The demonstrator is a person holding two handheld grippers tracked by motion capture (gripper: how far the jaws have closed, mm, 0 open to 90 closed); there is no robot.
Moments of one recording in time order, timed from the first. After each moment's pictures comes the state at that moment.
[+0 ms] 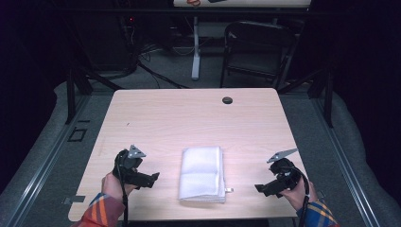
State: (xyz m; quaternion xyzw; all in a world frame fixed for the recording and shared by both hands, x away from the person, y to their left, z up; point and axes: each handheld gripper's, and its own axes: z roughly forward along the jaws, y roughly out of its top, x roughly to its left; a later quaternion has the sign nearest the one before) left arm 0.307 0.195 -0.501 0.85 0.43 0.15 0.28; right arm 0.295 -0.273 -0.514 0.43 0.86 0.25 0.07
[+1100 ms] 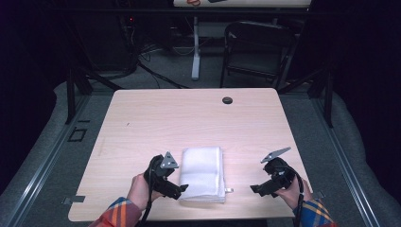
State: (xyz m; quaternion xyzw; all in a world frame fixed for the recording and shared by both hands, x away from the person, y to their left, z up) left arm 0.295 0.114 -0.505 0.90 0.28 0.09 0.31; right arm 0.299 -0.258 -0.515 0.42 0.87 0.24 0.05
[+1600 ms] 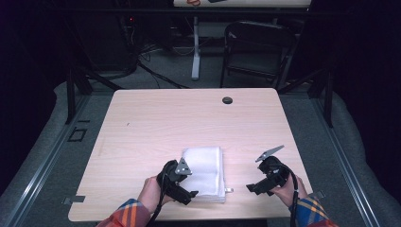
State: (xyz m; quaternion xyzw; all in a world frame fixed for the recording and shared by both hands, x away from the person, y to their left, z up) left arm 0.290 0.082 -0.519 0.92 0.24 0.07 0.29; right arm 0.307 -0.247 -0.517 0.41 0.88 0.23 0.03
